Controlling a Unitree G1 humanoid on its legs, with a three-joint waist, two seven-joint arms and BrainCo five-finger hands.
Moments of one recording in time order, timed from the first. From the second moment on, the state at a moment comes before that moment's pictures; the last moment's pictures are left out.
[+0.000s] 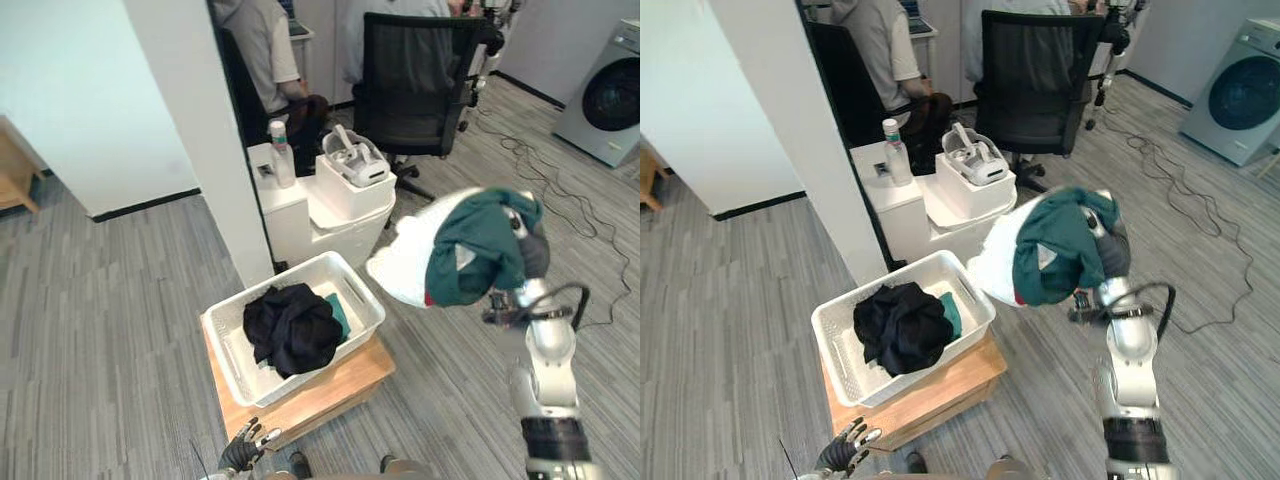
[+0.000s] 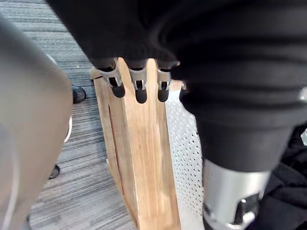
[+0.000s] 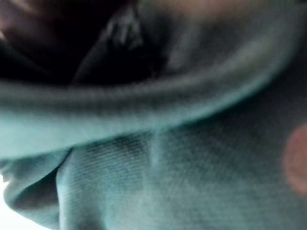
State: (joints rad) left arm 0.26 0.17 -0.10 0.80 -0.50 -0.05 -0.17; right arm -0.25 -0.33 0.00 -0.14 0.33 -0.26 0.27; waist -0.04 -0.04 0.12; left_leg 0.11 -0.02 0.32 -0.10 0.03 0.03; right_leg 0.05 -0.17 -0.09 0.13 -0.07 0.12
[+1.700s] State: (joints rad) left arm 0.14 0.17 -0.18 0.63 -0.64 0.06 -0.11; right arm -0.76 -0.36 0.15 0.36 0.06 -0.01 0.07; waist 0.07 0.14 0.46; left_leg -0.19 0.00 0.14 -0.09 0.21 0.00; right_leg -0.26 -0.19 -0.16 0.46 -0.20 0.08
